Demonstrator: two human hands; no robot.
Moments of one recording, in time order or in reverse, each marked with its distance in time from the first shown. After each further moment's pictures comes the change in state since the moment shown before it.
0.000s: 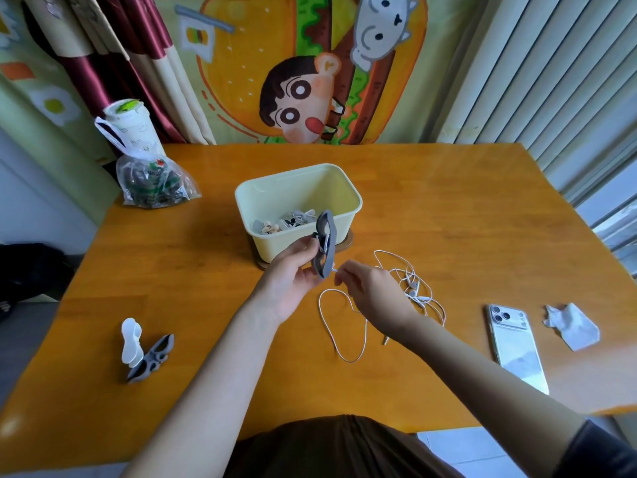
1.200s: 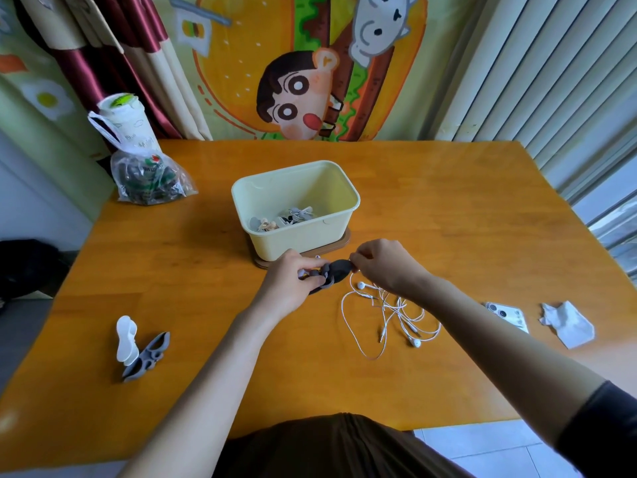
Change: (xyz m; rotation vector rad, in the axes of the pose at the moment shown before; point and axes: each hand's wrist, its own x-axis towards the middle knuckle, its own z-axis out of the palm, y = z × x) left_hand -0.001 -0.009 -0.010 1.201 0.117 0.294; right_hand 0.036 0.004 -0.034 -0.103 -0.219 0.313
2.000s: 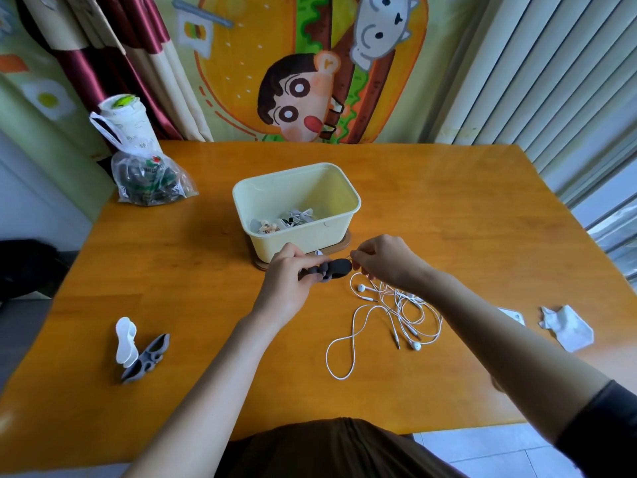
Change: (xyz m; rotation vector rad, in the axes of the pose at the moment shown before) left_hand 0.002 -0.009 0.007 0.007 0.156 0.123; right_hand 0.001 -0.007 -0.013 0.051 -0.038 -0.006
